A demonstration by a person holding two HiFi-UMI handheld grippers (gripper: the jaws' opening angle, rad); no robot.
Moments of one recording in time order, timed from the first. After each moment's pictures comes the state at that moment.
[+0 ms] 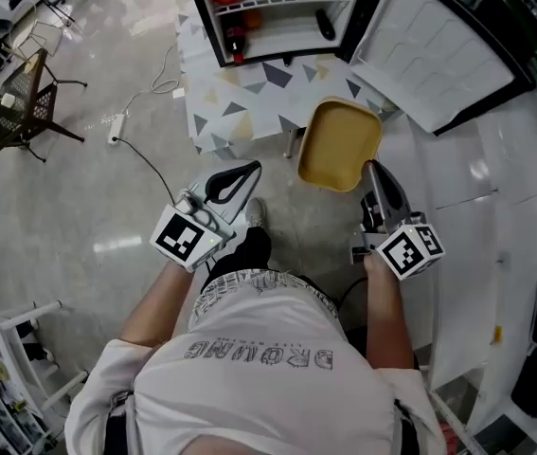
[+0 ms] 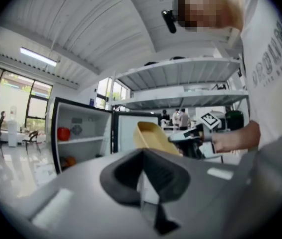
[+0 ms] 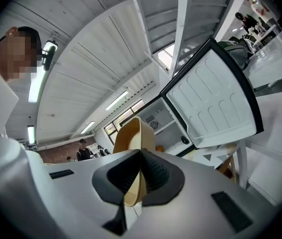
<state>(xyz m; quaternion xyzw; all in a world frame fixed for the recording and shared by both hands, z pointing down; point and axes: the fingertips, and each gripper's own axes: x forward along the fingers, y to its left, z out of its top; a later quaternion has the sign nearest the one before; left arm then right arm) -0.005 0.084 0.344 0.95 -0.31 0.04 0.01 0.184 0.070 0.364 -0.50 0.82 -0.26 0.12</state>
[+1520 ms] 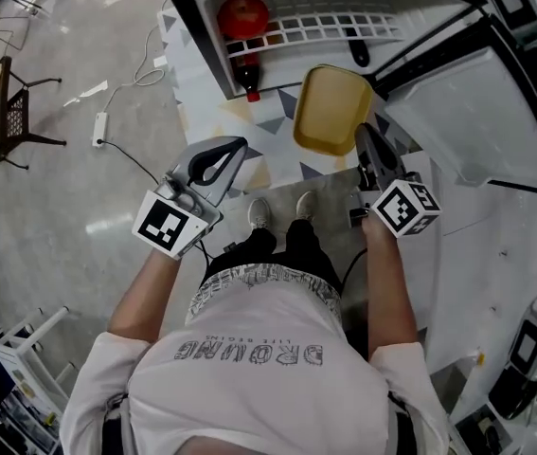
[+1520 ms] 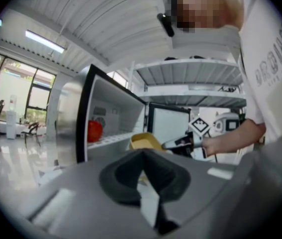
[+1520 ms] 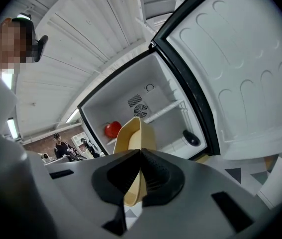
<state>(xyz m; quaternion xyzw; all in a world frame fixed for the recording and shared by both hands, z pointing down) -0.092 -0.167 0.379 0.95 -0.30 0.05 0.06 0.110 -0.204 0.434 -0.53 0.79 -0.30 0.04</state>
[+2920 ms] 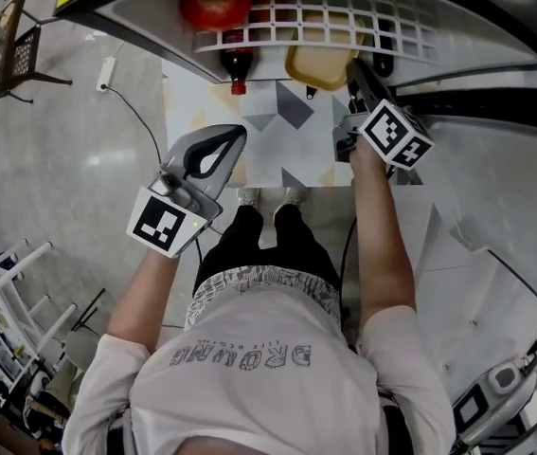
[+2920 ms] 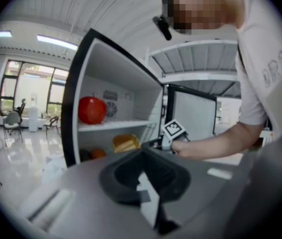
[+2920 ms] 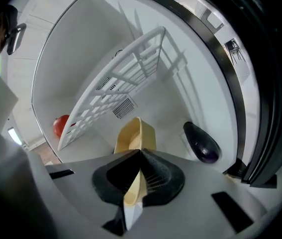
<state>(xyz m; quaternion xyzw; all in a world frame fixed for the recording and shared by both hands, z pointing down) -0.038 -0.224 0.434 0.90 -0.41 0.09 0.09 0.118 -0.386 0.539 -0.48 0.79 -0.37 0.01</state>
